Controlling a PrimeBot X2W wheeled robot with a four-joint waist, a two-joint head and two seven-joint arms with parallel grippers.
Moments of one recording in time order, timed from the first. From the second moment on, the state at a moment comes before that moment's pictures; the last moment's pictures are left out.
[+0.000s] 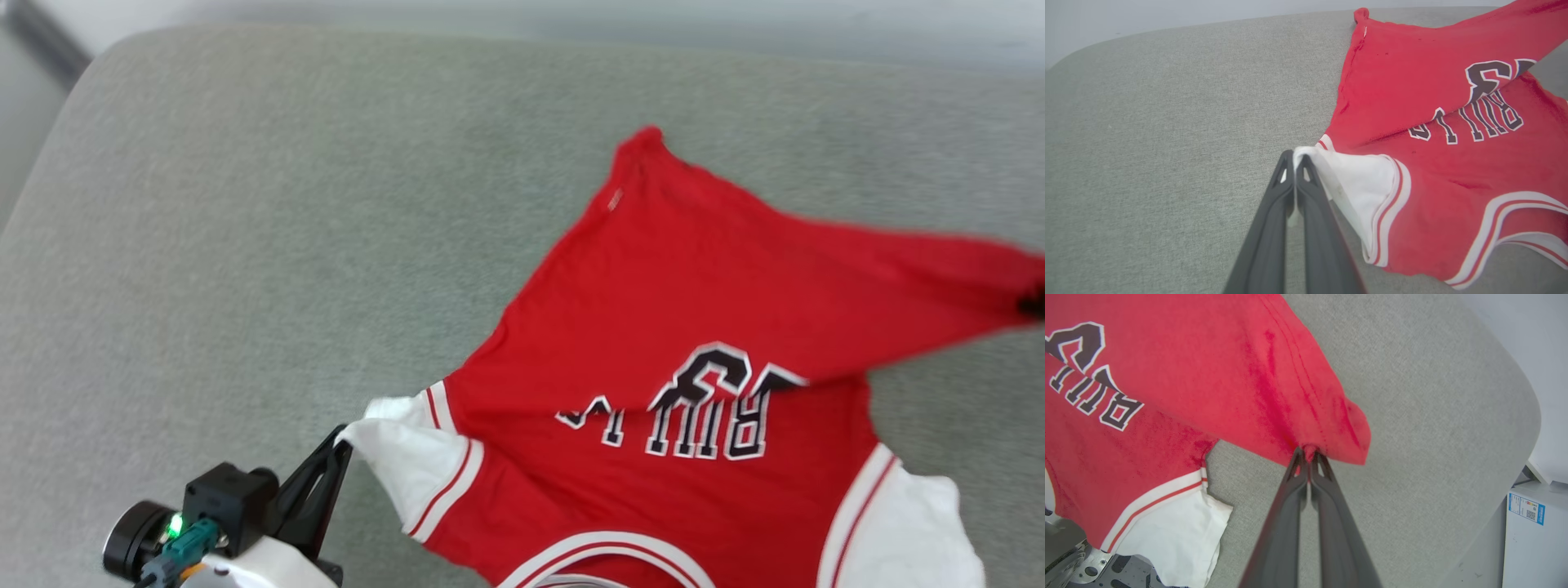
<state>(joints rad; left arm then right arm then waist) -0.29 0.90 -0.97 -0.26 -0.91 0.45 -0.24 -0.70 -1.02 0.57 -0.01 0.88 0.13 0.96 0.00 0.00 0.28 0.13</state>
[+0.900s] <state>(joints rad) -0.21 0.93 -0.96 -0.25 -0.93 0.47 -0.25 0.02 -1.02 0.20 -0.06 0.91 0.13 0.64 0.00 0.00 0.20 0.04</state>
